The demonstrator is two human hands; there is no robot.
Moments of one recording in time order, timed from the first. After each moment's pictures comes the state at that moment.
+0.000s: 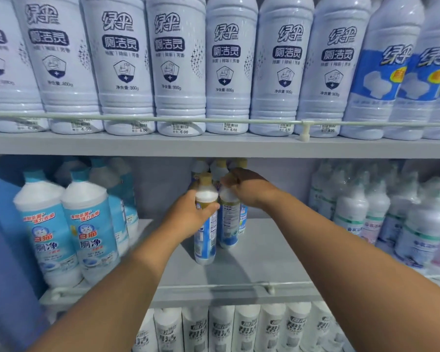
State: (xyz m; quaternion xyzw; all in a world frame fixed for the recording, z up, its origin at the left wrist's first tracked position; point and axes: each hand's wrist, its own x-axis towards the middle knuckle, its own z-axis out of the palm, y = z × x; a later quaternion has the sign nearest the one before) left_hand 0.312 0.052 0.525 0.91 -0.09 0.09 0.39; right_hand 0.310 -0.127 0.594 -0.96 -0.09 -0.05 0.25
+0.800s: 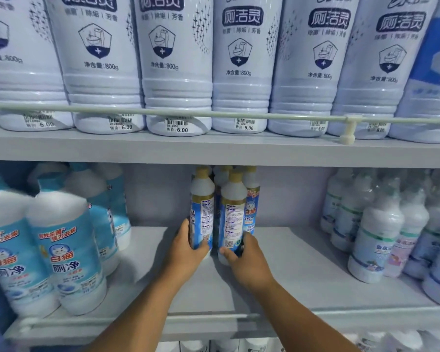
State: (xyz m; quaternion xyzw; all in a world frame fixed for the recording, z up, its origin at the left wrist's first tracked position) left_hand 0.357 0.054 0.417 0.84 -0.03 0.10 0.53; right_hand 0.328 -0.113 0.405 -0.84 0.03 -0.09 0.53
